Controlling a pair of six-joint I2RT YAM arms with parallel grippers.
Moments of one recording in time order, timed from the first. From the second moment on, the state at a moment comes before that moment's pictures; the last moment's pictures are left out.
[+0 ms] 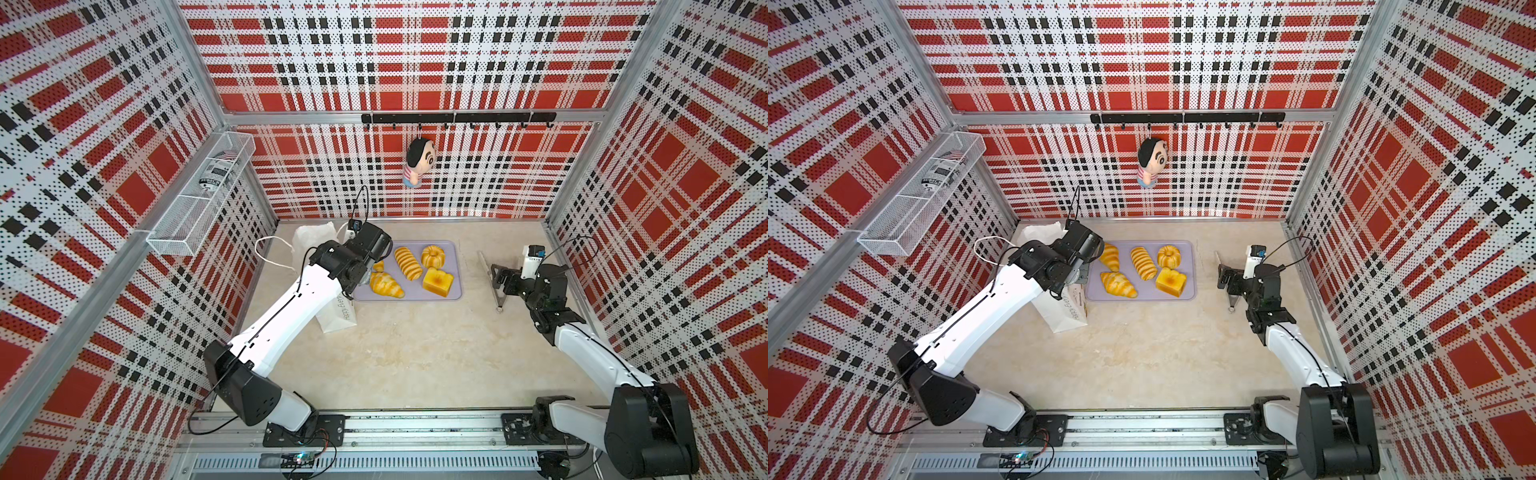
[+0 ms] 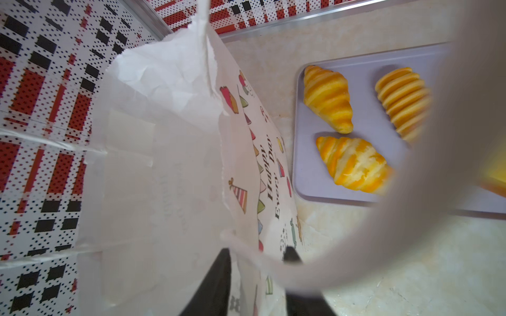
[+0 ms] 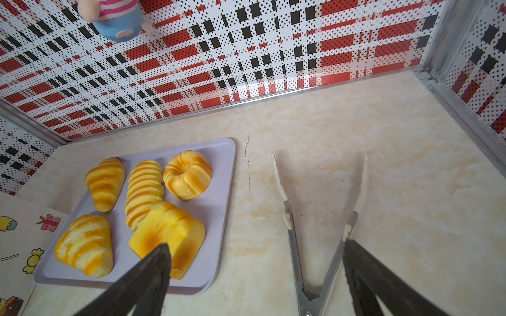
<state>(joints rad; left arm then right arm) -0.61 1.50 1.59 -1.21 -0.67 -0.46 0.06 1.17 0.62 0.19 -0.12 0.24</state>
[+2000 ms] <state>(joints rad) -0.31 1.00 1.51 -0.71 -0.59 -0.40 0.08 1.75 1.12 -0.45 0.03 0.32</state>
